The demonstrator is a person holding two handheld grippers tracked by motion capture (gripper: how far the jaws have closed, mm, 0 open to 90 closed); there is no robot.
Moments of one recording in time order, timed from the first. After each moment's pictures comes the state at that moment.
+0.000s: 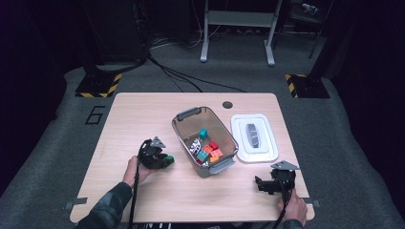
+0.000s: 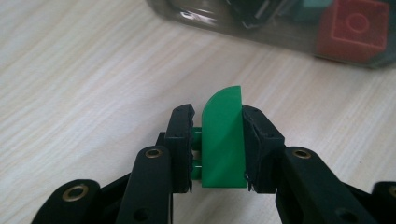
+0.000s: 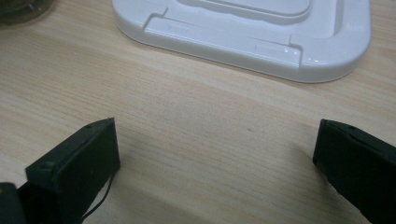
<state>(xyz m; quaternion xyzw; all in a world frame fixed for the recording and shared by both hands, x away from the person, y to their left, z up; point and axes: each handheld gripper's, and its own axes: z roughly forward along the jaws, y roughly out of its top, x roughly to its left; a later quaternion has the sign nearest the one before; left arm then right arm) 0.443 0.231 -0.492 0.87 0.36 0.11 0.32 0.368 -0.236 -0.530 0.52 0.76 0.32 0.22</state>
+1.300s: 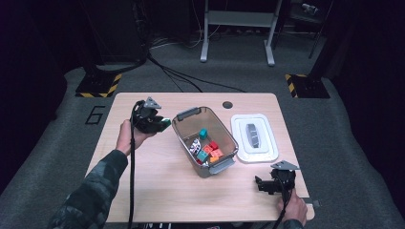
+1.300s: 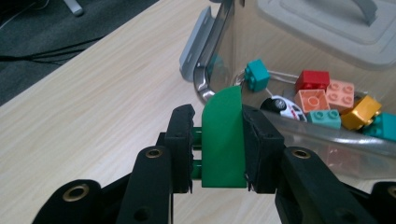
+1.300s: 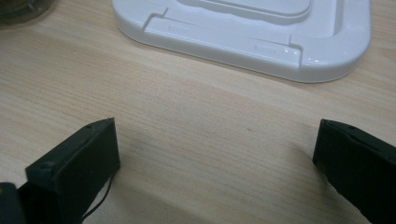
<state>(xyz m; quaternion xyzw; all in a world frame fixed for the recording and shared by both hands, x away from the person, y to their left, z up) 0.484 0.222 -0.356 0.85 0.35 0.20 0.33 0.368 -0.236 -0.530 0.52 0.76 0.32 0.22</state>
